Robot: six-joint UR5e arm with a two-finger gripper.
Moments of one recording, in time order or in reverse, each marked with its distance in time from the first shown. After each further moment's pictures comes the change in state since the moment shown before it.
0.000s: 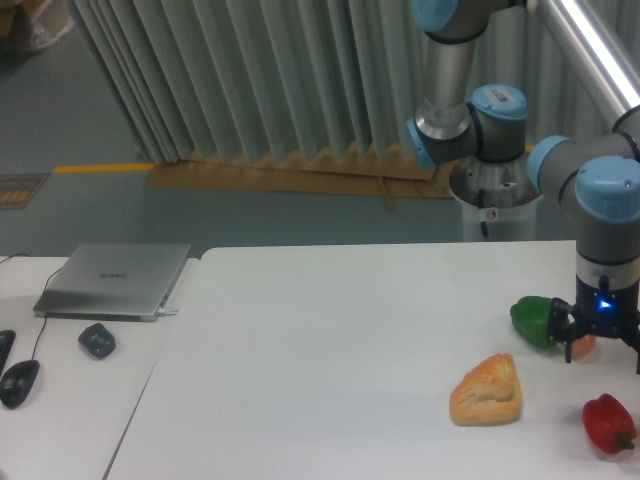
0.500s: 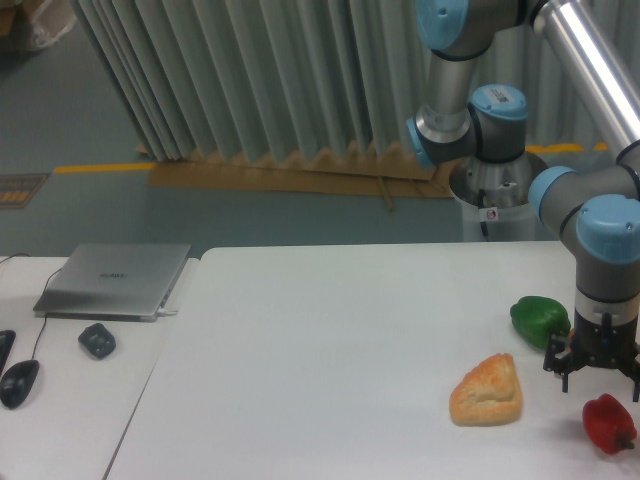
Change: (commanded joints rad) arm -0.023 -0.078 0.055 0.000 -0.006 -0.012
